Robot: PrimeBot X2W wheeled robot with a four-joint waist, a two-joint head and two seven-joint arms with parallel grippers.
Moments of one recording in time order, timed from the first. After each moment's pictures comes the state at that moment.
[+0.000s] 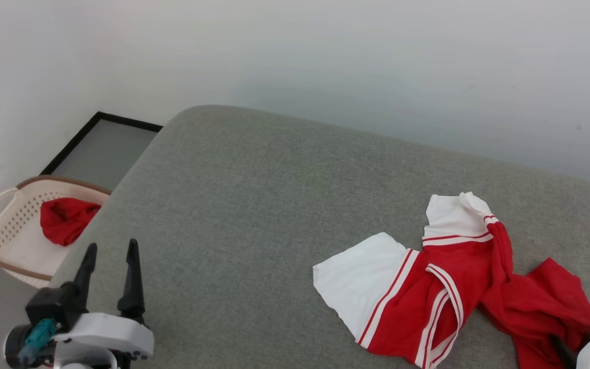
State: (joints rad) left arm -0.14 0.15 0.12 0.30 -0.21 -0.13 -0.26; right arm -0.01 -0.39 -0.02 0.28 0.43 0.13 0.48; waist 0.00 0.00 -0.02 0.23
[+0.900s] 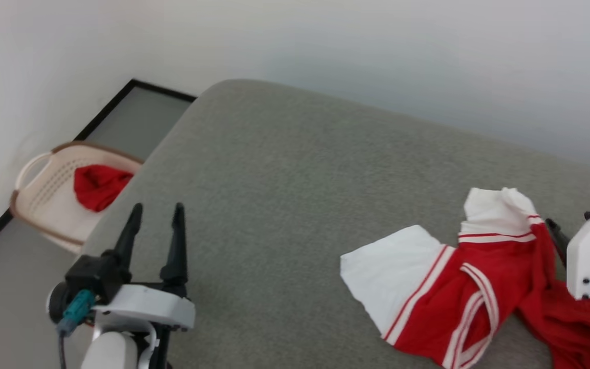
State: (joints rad) left arm -0.21 0.10 0.02 0.23 -0.21 -0.13 -0.26; right arm -0.37 -0.44 0.08 0.30 0.31 0.13 0.50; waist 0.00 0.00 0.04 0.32
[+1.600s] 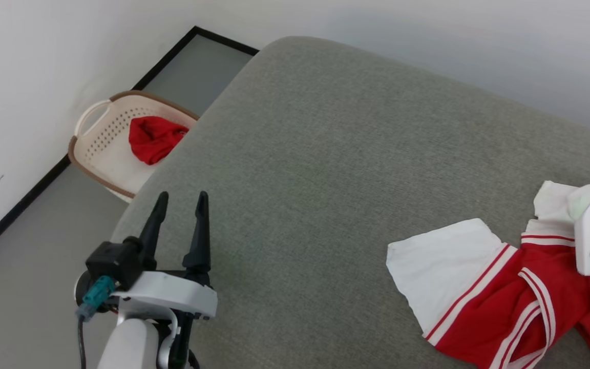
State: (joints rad) left arm -0.26 0.06 -0.03 0.27 -0.26 -0.13 -0.26; right arm -0.62 -0.43 0.10 0.69 0.29 0.13 0.68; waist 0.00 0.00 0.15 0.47
